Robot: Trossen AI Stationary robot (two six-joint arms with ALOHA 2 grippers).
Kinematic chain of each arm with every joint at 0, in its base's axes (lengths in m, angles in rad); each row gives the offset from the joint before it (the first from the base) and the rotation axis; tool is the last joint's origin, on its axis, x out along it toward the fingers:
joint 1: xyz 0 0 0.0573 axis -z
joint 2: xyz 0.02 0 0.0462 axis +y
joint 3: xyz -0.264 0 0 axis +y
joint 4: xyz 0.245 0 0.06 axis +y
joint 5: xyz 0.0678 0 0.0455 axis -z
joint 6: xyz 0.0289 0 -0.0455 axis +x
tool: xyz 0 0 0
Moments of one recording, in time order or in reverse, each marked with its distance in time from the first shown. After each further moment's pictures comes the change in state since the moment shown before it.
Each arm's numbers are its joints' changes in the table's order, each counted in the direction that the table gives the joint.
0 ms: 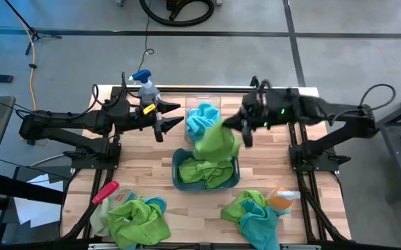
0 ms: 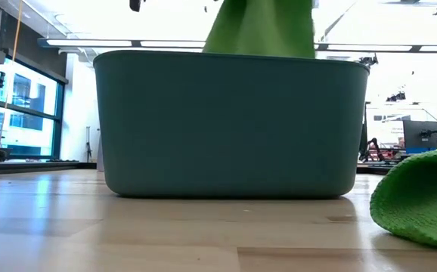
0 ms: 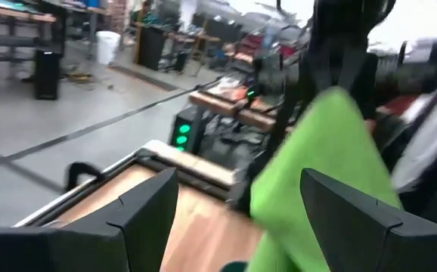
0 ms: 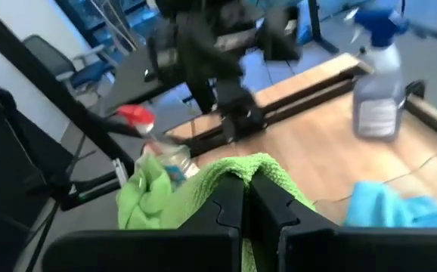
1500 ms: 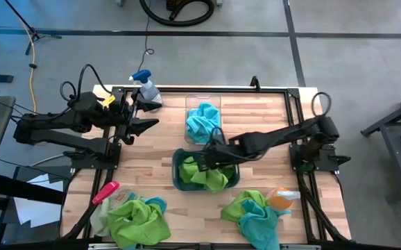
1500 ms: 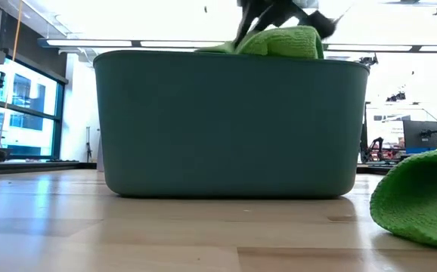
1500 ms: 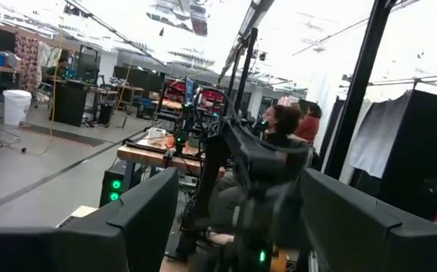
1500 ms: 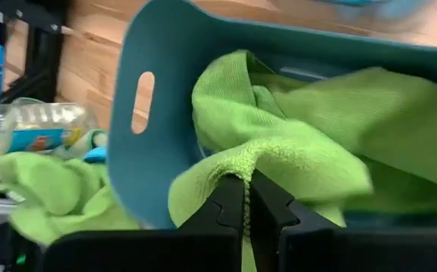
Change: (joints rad) left arm 0.000 -0.209 0.000 -0.018 0.230 0.082; right arm -0.158 0.512 -0.084 0.263 0.080 1.005
